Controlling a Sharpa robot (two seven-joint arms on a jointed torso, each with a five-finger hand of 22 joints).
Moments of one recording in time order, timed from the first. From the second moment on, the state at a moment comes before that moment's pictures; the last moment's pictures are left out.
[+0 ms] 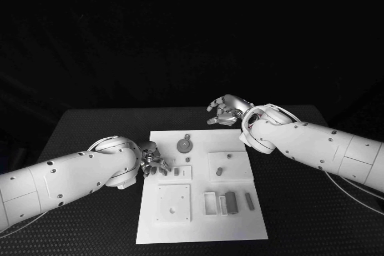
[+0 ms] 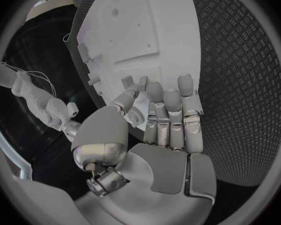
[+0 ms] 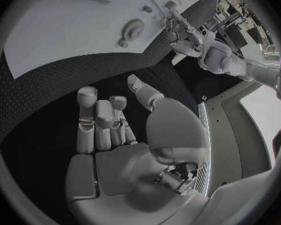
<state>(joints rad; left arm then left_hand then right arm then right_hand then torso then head) 1.26 -0.67 -0.15 1.39 -1.11 0.00 -0.51 0.84 -0.09 0.48 -0.20 0.05 1.09 0.04 0.28 1.05 1.29 -0.07 0.80 0.61 1.13 -0.13 1.31 0.42 0.01 1.28 -0.23 0.27 1.31 1.23 -0.67 0.05 1.28 -1.25 -0.36 -0.13 1.09 -0.10 0.55 -0.27 0.05 0.75 0.18 0.17 0.52 1.09 0.07 1.06 1.07 1.24 -0.04 1.36 0.99 0.20 1.23 -0.04 0.88 1.31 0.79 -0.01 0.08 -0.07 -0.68</state>
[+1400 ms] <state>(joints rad) 1.27 -0.67 -0.15 1.39 -1.03 0.00 -0.51 0.90 0.00 0.54 -0.26 0.12 1.11 0.04 0.29 1.03 1.29 -0.07 0.80 0.61 1.13 -0.13 1.31 0.42 0.01 1.28 -0.23 0.27 1.31 1.22 -0.67 0.05 1.29 -1.25 -0.36 -0.13 1.09 -0.10 0.55 -0.27 0.05 0.74 0.18 0.17 0.52 1.09 0.07 1.06 1.06 1.24 -0.04 1.36 0.99 0.20 1.23 -0.04 0.88 1.31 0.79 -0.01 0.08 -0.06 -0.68</state>
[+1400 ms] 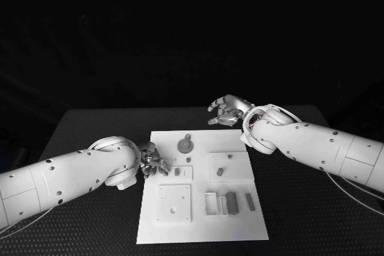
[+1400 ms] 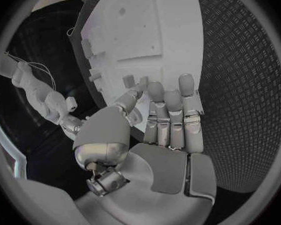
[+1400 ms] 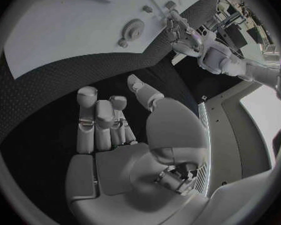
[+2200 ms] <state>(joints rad) 1.27 -0.66 -0.15 1.39 -1.09 0.01 -0.52 0.92 -0.03 0.55 -0.25 0.13 1.11 0.03 0.30 1.05 1.29 -0.07 0.80 0.61 1.13 -0.13 1.31 0.42 0.01 1.28 -0.23 0.28 1.31 1.22 -0.67 0.05 1.28 -1.25 -0.36 -0.13 1.09 -0.10 0.54 -0.27 0.05 0.75 0.18 0.17 0.52 1.09 0.07 1.06 1.06 1.24 -0.04 1.36 0.99 0.20 1.23 -0.04 0.88 1.31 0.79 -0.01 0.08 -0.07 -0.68</state>
